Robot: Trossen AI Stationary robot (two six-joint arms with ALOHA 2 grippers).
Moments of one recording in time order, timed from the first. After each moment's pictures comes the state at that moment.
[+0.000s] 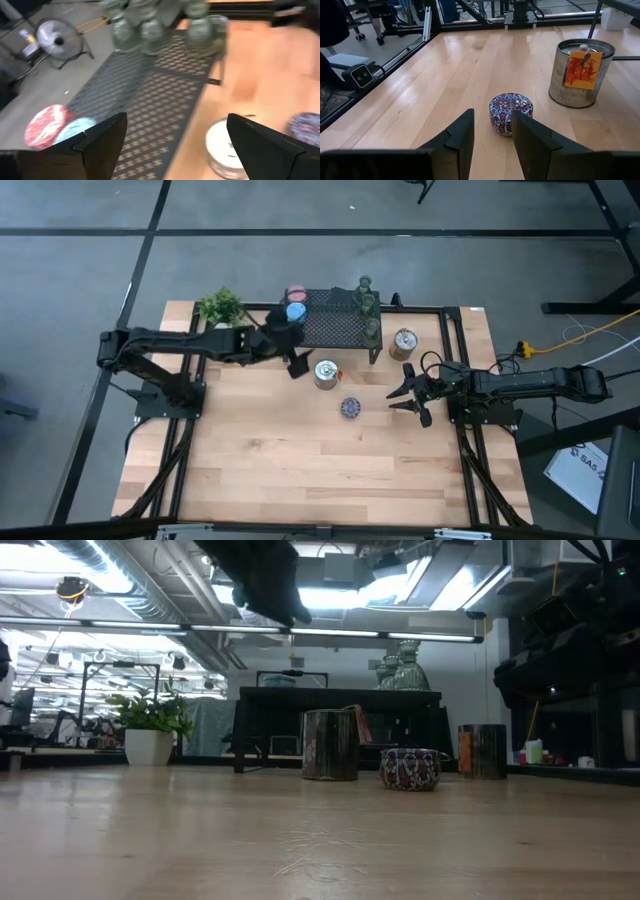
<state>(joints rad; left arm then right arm) 0.13 1.37 1.10 -0.31 -0.45 0.00 -0.09 0.63 0.01 0.36 -0.33 0.04</state>
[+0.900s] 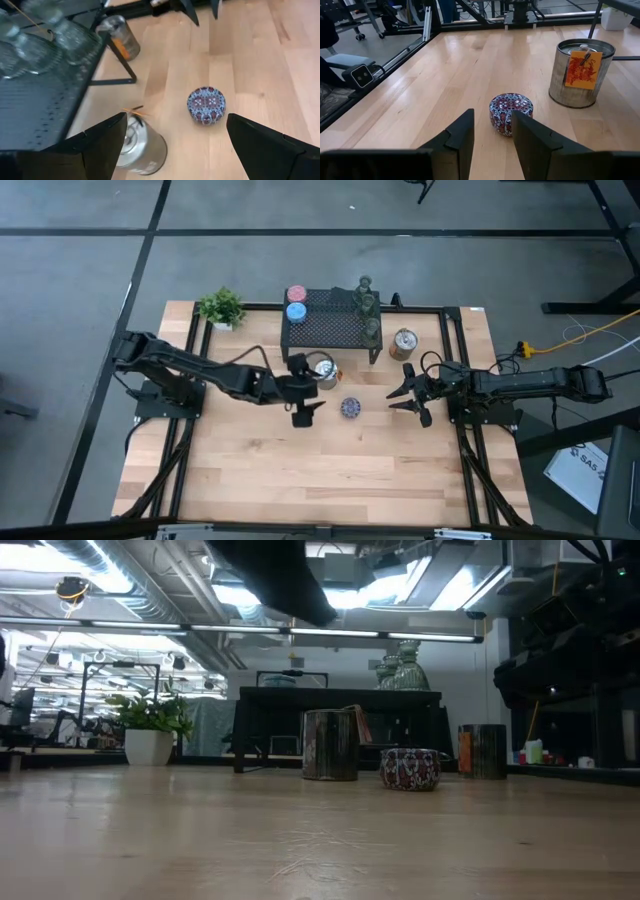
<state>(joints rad) -0.17 1.53 1.10 -0.22 -0.45 0.01 -0.09 0.63 0.01 0.35 -0.33 0.04</state>
